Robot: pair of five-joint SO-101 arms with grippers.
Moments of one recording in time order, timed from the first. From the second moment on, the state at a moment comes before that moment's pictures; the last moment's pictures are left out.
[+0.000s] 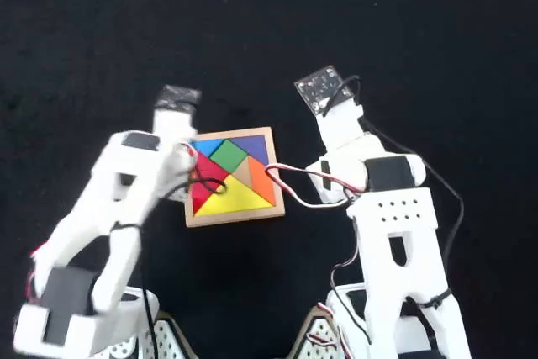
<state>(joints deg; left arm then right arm) 4.2 -11.4 42.4 57.5 -3.0 -6.2 -40.0 42.5 71.7 21.7</state>
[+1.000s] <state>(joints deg) -13.5 -98.0 23.9 74.9 -7.7 -2.6 -94.5 12.6 87.5 14.9</state>
